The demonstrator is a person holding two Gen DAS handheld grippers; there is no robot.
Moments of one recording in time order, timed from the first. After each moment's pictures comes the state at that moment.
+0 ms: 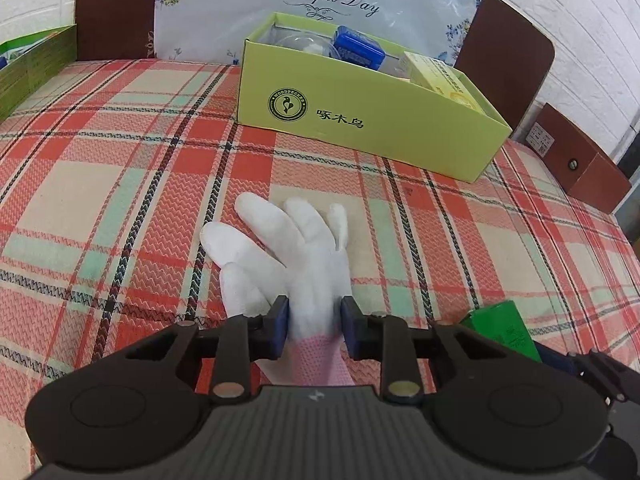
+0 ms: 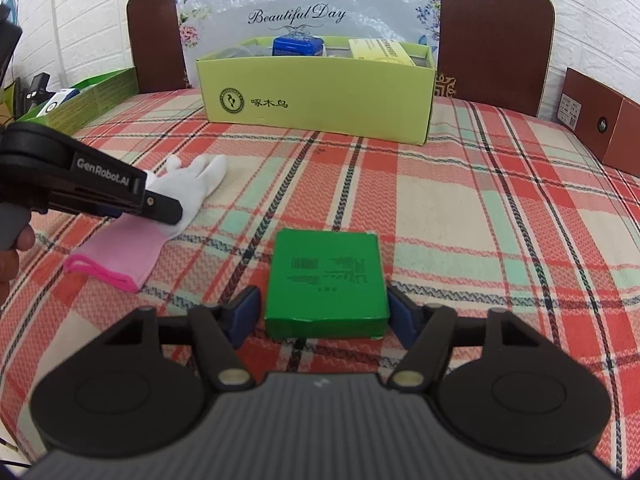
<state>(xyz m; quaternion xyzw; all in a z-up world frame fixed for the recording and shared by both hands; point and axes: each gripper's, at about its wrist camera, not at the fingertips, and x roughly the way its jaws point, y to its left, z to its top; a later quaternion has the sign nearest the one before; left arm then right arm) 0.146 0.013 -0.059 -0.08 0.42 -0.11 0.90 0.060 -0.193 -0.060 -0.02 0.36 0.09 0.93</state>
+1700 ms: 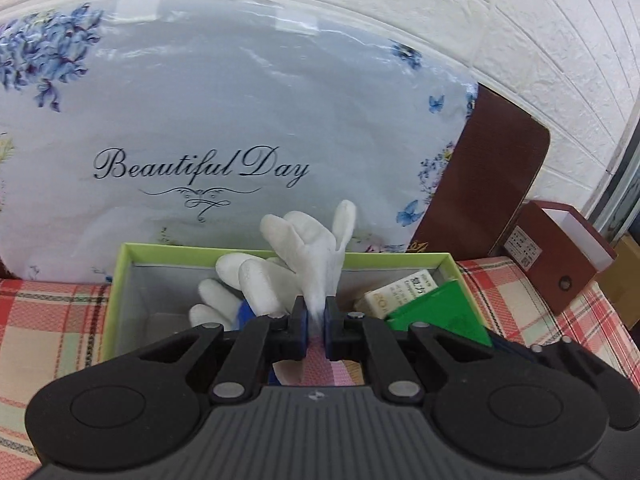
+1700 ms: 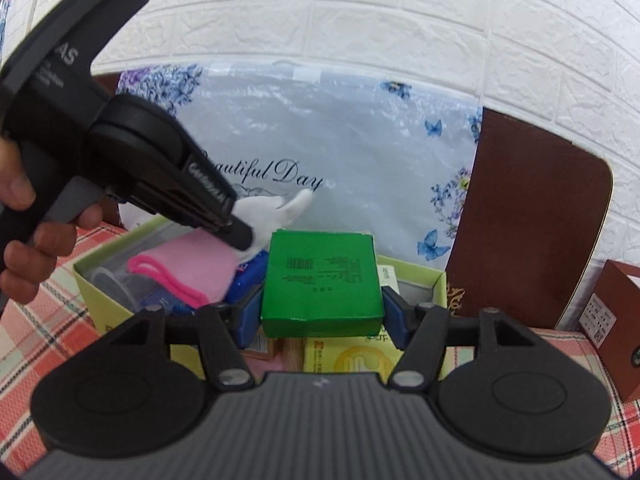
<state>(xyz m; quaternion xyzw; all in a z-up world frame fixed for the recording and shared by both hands) 0.390 -0.042 0.030 -0.05 0.34 -0.22 0.91 0.282 -0.184 0.009 -0.09 0.20 0.07 0.97</state>
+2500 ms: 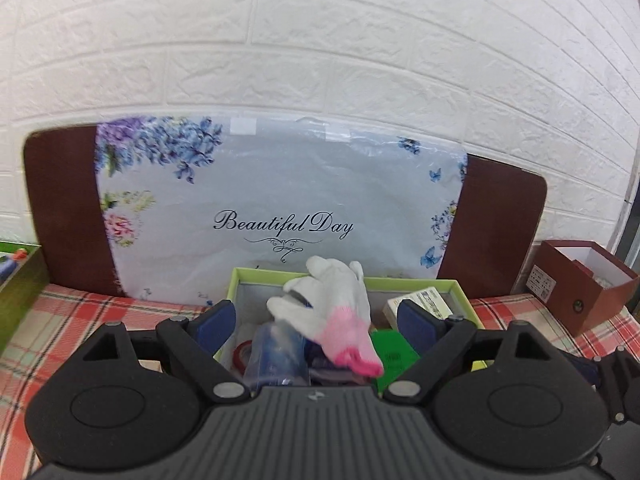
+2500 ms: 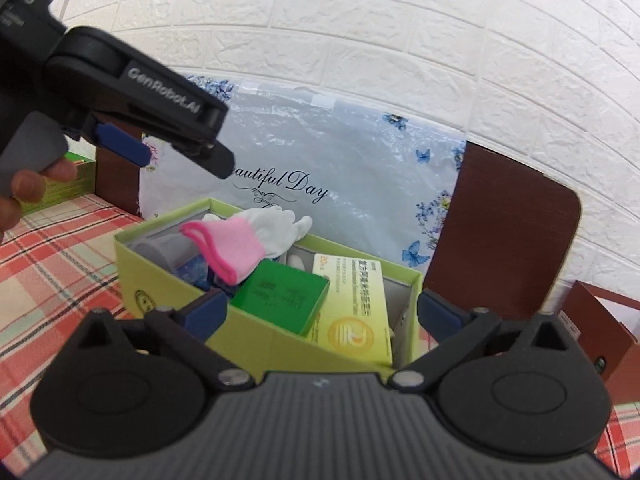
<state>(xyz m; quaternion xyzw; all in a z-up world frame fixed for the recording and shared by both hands) 0.248 -0.011 0.071 -0.03 0.22 -0.11 0.97 0.202 -0.183 0.022 -0.13 0.17 0.07 0.97</state>
